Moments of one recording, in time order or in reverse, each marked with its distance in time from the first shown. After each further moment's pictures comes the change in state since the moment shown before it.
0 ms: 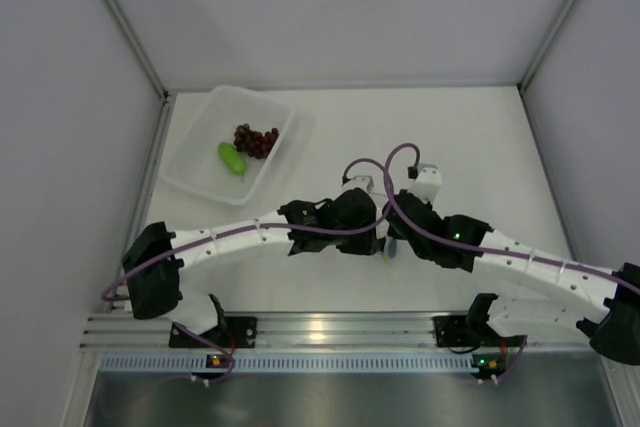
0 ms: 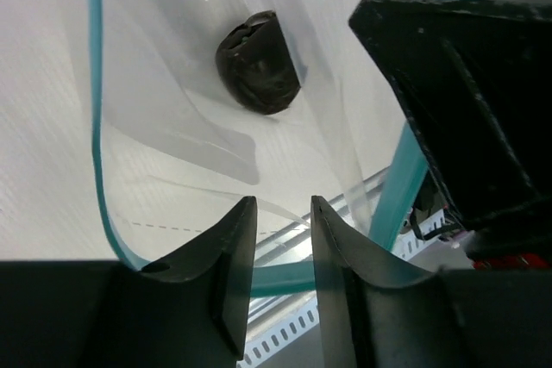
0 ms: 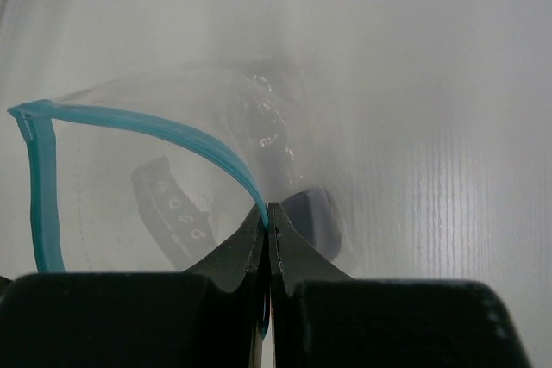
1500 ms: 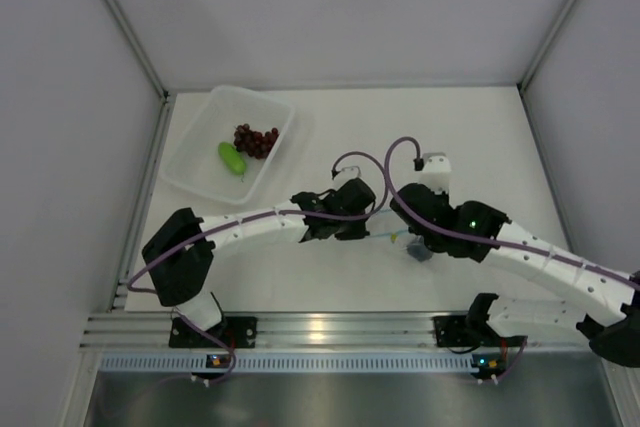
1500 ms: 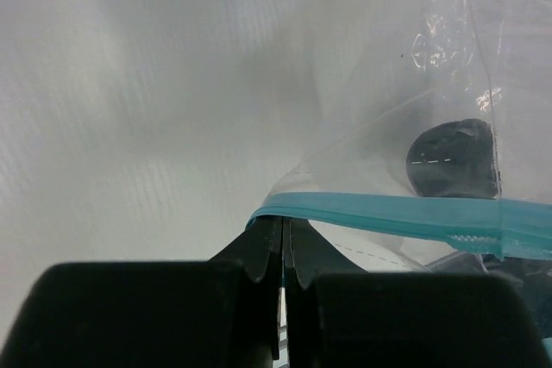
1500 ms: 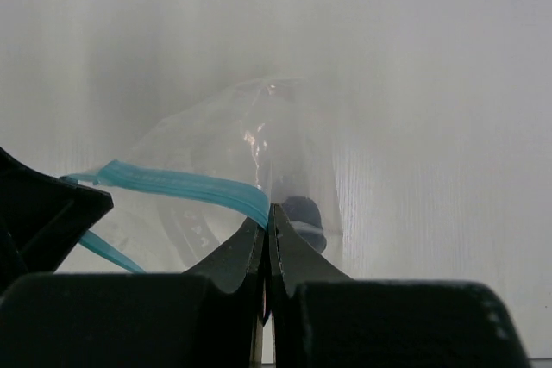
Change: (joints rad) left arm 0.098 0.179 0.011 0.070 -0.080 -0.068; right arm -0.032 -0.038 0.154 -0.334 0.095 -0.143
